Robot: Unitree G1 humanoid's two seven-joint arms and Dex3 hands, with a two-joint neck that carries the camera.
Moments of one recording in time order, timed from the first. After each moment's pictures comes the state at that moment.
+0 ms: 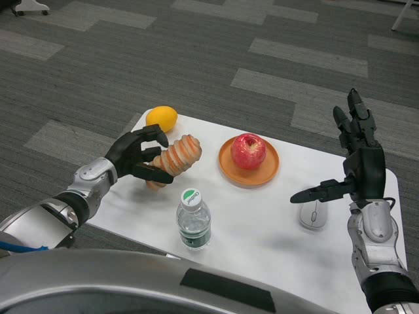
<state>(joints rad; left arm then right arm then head) -0.36 0.40 -0.28 1.05 -0.64 -0.57 -0.45 -0.26 -0.34 0.23 0.60 0.32 -0.81 0.01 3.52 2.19</state>
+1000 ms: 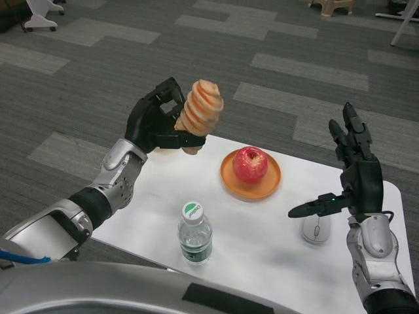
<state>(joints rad) -0.38 0.39 -0.37 0.64 -1.01 -0.70 -0.41 -0.26 -0.33 0.26 0.59 0.32 -0.81 0.01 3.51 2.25</state>
